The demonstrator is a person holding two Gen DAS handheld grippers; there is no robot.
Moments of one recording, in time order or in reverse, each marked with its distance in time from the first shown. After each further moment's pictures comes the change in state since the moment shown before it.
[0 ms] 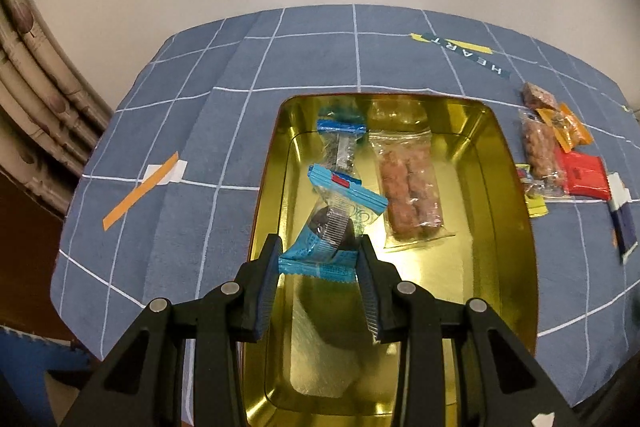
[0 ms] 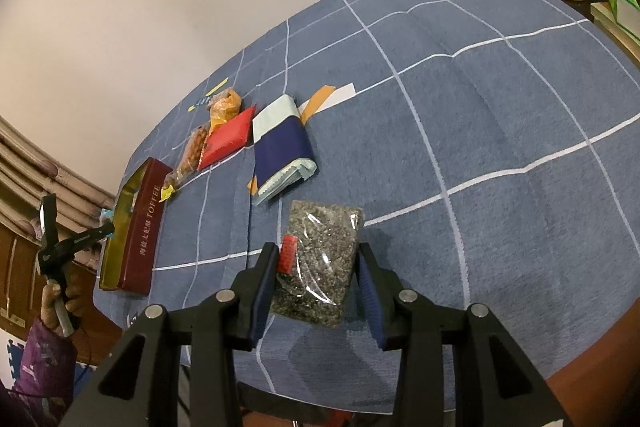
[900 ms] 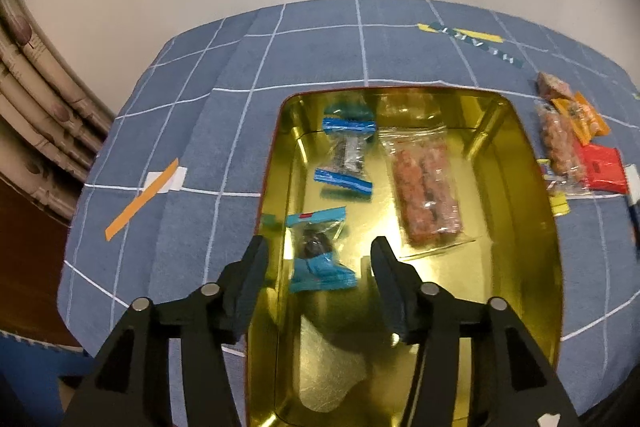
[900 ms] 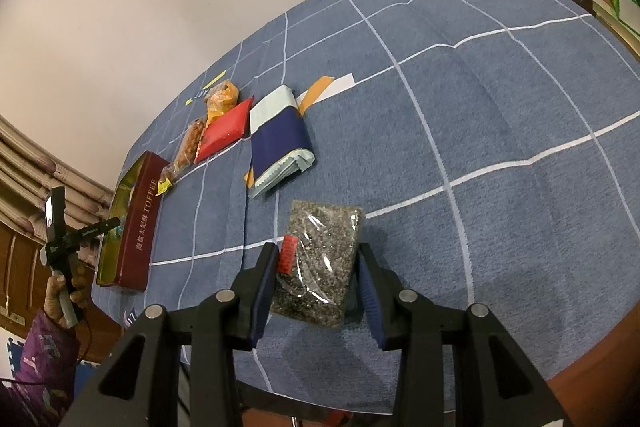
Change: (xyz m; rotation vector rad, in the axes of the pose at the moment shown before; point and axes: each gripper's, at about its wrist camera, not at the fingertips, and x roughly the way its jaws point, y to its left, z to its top) left arm 0.013 -0.001 0.004 0.030 0.006 0.032; right arm 0.003 -0.004 -0.003 -0.001 0.022 -0.004
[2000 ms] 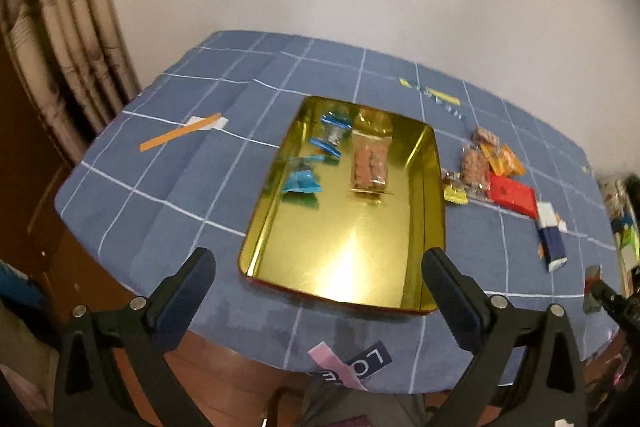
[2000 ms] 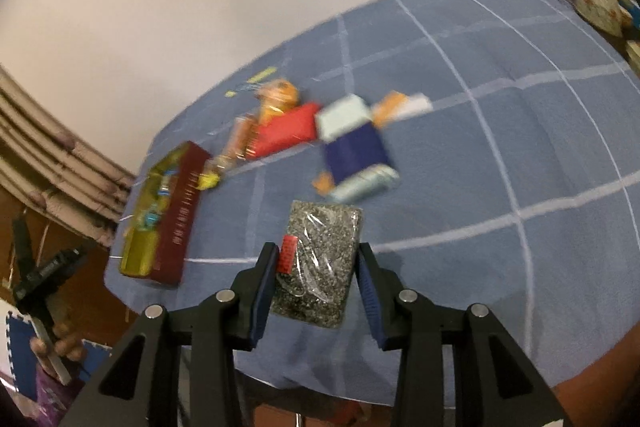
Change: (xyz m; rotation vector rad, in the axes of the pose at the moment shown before) left arm -0.123 0.018 -0.088 -0.277 -0.143 -0.129; right arm -0.009 0.065 0.012 -0.112 -0.002 0.057
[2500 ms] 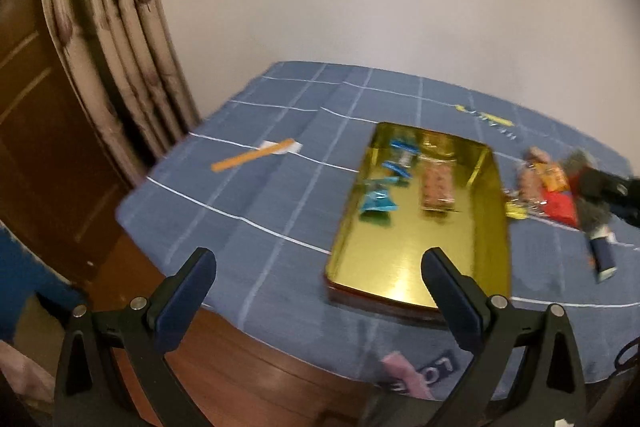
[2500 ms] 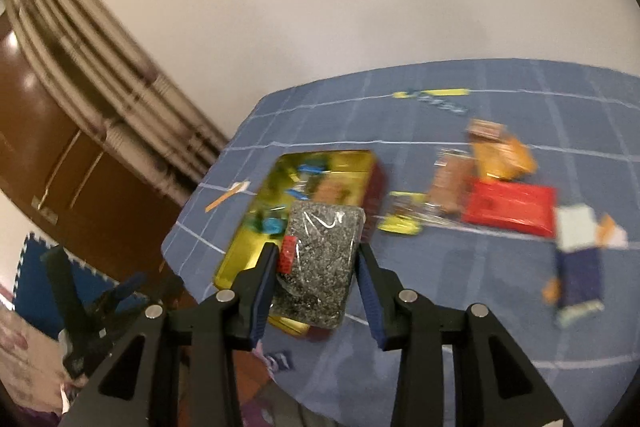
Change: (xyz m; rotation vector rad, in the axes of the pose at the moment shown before) left arm -0.015 0.024 -0.010 0.012 -0.122 0.229; right arm 0.073 0.210 0.045 -0.308 0.092 0.214
